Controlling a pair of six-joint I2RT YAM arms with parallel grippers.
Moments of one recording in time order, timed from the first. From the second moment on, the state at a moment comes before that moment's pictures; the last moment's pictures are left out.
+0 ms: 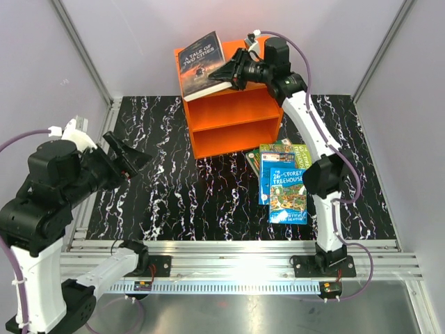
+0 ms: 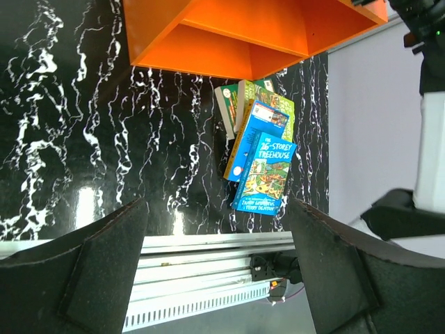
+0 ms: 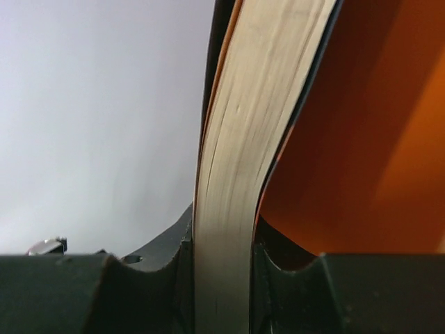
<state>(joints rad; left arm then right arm) -0.31 0.91 1.79 -1.35 0.06 -0.76 0.42 2.16 2.39 -0.38 -0.77 1.06</state>
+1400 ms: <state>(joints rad) -0.31 0.98 1.58 -1.26 0.07 -0.79 0.33 1.90 2.37 -1.17 -0.12 0.52</state>
